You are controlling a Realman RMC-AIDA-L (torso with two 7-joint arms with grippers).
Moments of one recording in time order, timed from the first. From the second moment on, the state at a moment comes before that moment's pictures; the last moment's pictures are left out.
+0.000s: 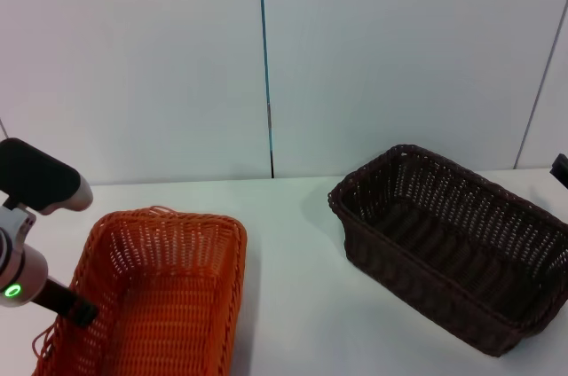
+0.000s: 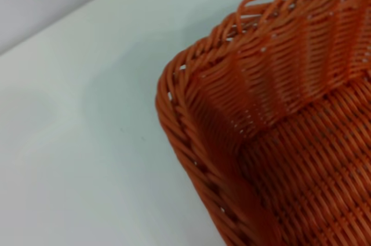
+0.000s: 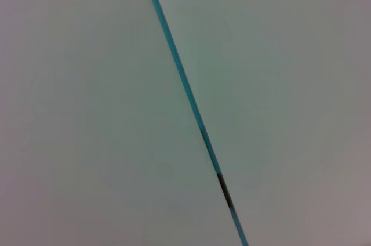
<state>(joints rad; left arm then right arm) -0.74 -2.03 1.09 0.77 2.86 1.04 -2.42 0.65 2.07 2.09 0.27 -0.18 0.59 0.60</state>
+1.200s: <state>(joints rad) -0.73 -2.04 1.01 0.83 2.85 1.14 -2.34 0.65 2.07 2.08 0.27 -0.18 0.59 0.60</state>
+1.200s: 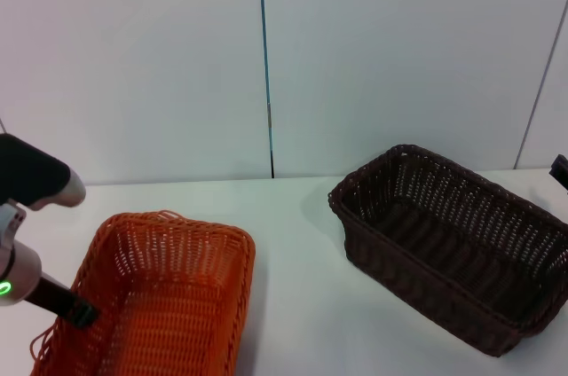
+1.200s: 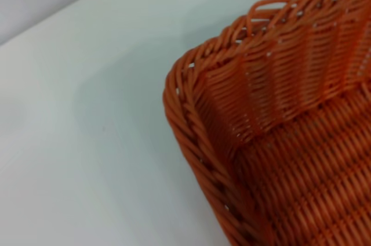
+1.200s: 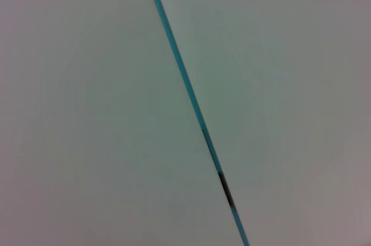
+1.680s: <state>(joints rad) -0.73 -2.02 0.97 0.93 2.85 1.21 -2.34 0.64 2.07 2.08 0.27 -0.18 0.59 0.60</state>
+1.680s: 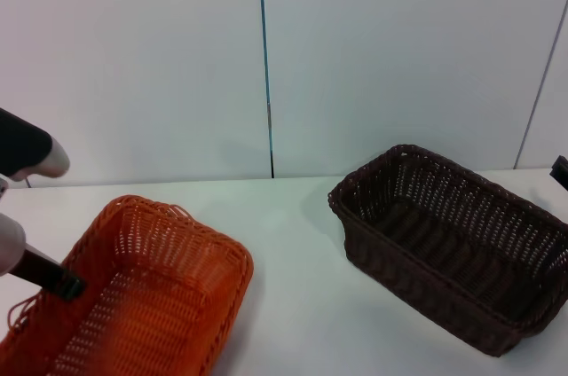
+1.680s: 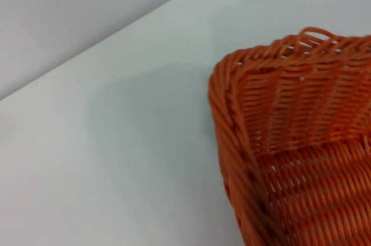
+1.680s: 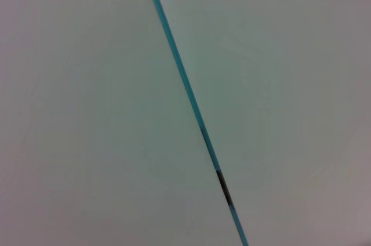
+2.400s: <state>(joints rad) -0.73 -2.01 0.94 1.17 2.86 1.37 -2.33 0.65 2.07 2.09 0.27 -0.18 0.59 0.60</state>
